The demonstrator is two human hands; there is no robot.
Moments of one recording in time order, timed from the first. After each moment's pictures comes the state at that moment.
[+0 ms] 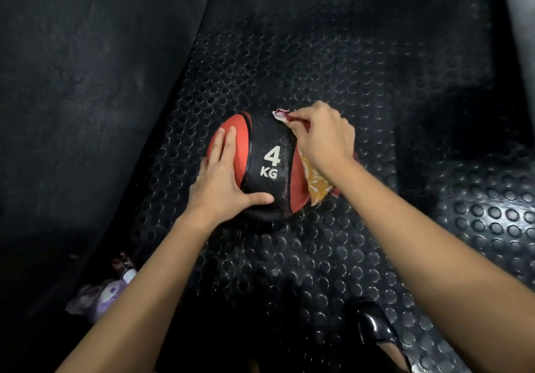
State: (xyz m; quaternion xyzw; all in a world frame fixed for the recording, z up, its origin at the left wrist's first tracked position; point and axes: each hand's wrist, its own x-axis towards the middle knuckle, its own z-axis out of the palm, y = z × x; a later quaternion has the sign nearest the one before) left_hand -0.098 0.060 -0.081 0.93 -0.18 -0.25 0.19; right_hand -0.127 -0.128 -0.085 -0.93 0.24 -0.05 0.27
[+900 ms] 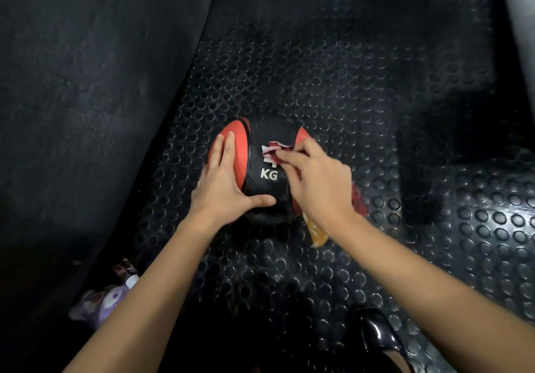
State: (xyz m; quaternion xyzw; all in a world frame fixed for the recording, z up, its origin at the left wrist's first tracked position) left_hand -0.094 0.055 -0.082 0.94 -0.16 -0.25 0.18; right_hand -0.174 -0.094 -0.088 -0.94 0.15 -0.14 0.26
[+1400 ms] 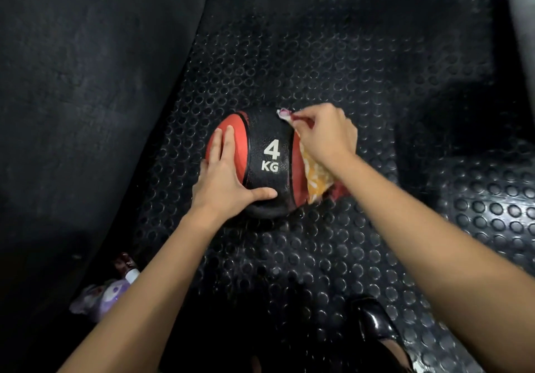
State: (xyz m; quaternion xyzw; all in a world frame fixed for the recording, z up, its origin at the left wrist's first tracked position) left_hand -0.099 0.050 -0.084 0.94 -0.15 -0.24 0.17; right_hand -0.127 -0.136 -0.089 -0.90 0.29 -0.03 0.31
